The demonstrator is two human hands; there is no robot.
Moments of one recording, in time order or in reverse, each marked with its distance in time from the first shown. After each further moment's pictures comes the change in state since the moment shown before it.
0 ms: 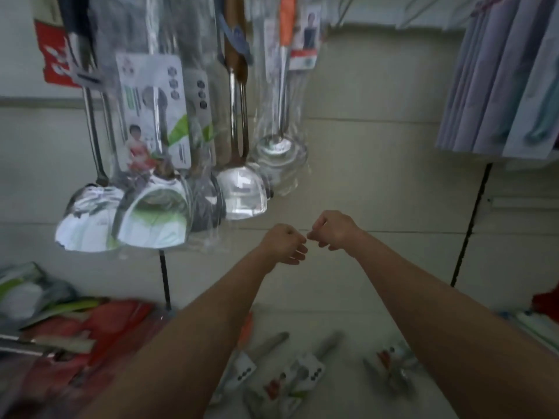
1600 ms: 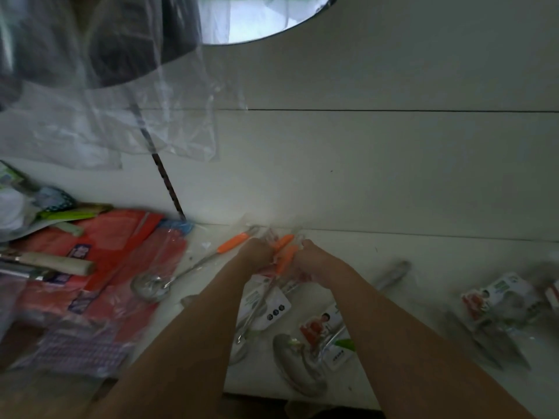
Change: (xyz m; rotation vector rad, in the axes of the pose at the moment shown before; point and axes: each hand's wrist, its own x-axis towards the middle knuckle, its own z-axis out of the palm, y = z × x) left_hand 0.086 -0.279 -0.023 -0.033 0.075 -0.680; right_hand 0.098 0.113 0.296 0.486 -0.607 0.410
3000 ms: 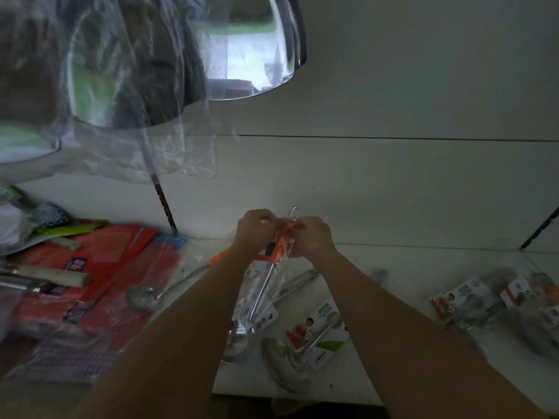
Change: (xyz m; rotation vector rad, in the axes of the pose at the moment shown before) left_hand -0.039 0.055 0.004 0.150 0.258 0.557; right_hand -0.051 -0.040 -0.027 0.021 0.351 -0.338
